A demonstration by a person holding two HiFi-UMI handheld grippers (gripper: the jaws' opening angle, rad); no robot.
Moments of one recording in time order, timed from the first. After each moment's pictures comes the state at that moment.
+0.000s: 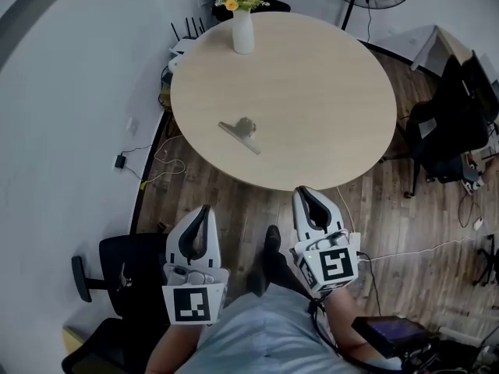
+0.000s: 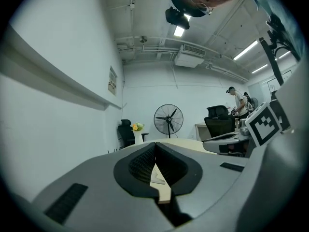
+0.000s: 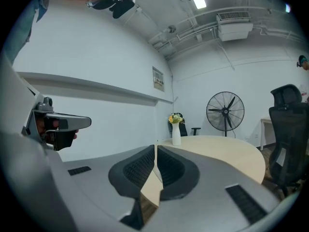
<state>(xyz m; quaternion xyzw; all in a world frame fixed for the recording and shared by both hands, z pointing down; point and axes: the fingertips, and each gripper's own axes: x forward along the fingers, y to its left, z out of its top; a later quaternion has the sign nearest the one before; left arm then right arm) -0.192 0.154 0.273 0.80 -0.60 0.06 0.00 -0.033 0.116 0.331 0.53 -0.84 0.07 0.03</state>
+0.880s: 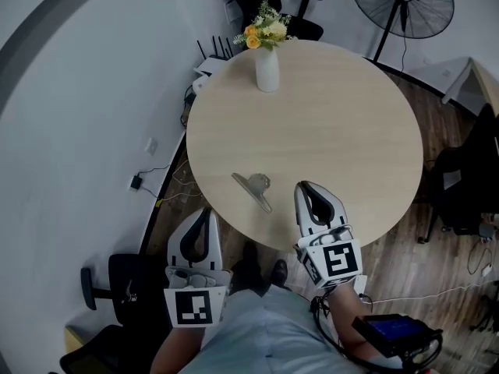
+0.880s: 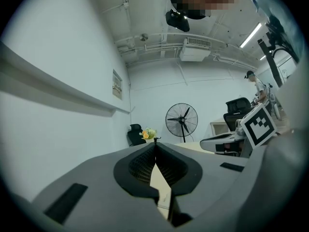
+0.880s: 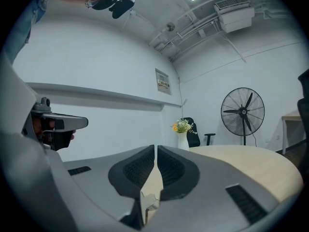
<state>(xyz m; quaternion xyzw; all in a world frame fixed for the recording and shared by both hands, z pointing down) -0.175 -0.030 0.232 0.76 -0.65 0.07 -0.04 -0.028 -0.105 0.290 0.47 -0.88 0.06 -0.02</state>
